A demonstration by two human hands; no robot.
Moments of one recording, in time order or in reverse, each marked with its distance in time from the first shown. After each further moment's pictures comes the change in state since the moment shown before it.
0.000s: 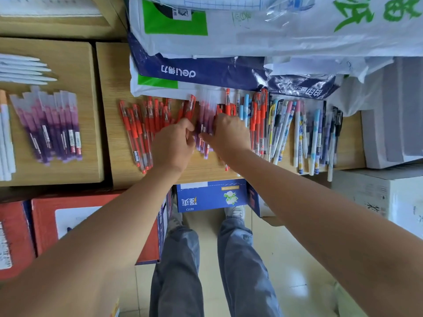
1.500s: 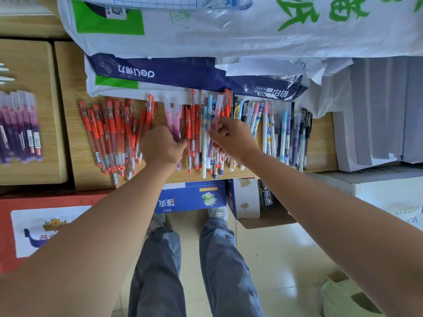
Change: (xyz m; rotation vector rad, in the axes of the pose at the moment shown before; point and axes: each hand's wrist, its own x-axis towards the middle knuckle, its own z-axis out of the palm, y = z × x) left_hand 0.010 0.059 0.035 -0.086 -0.142 -0.346; right_hand -0.005 0.099 -0.033 0.549 -0.111 -0.030
